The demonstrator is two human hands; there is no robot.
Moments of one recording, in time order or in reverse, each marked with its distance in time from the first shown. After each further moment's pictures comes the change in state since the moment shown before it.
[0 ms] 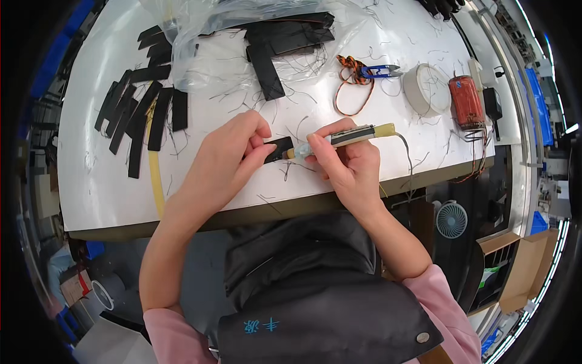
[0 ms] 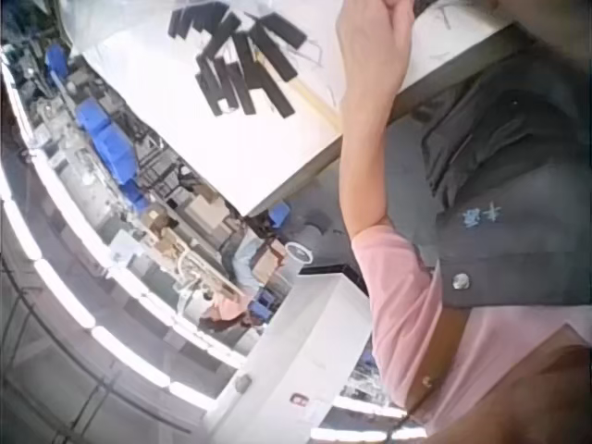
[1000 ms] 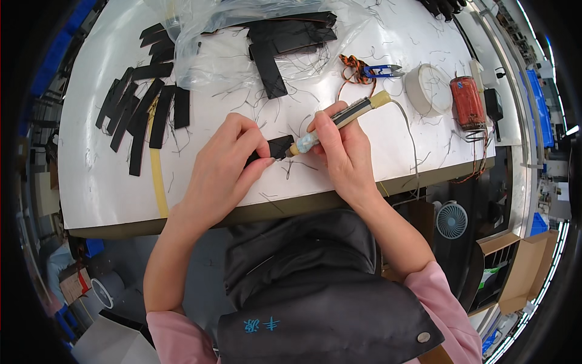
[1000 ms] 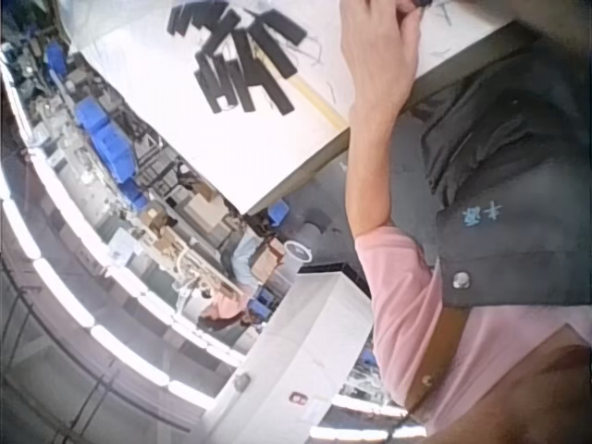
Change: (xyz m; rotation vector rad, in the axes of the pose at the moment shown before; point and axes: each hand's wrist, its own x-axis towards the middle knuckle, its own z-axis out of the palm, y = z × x) left_hand -0.016 -0.001 0.000 0.244 0.051 0.127; right_hand 0.014 0.000 0.008 0.032 -0.048 -0.032
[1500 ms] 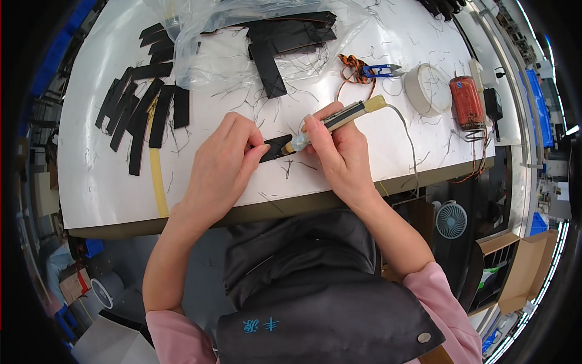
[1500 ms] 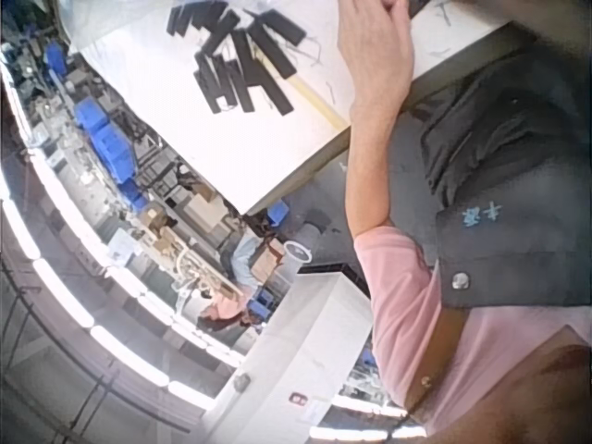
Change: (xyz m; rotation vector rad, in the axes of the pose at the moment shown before) left_hand 0.004 -0.003 0.006 -0.026 0.064 -0.065; right_hand 0.000 0.004 0.001 -0.064 -0.025 -0.062
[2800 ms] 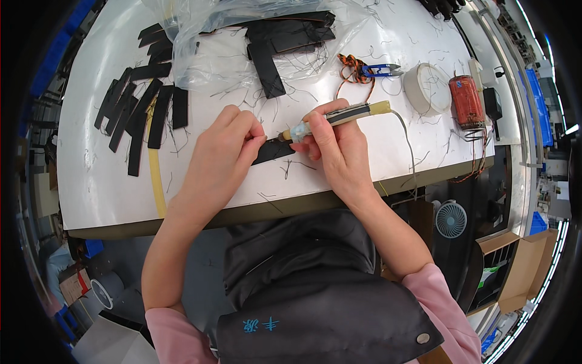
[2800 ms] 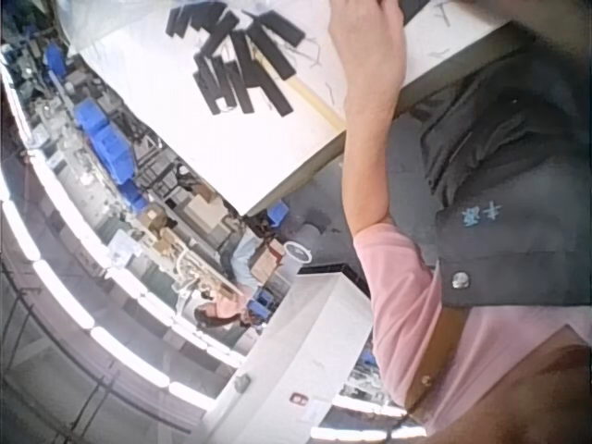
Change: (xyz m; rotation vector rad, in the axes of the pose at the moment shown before) left_hand 0.010 0.002 -0.005 -0.060 -0.036 -0.072; right_hand 0.001 0.002 0.003 0.181 0.012 0.110
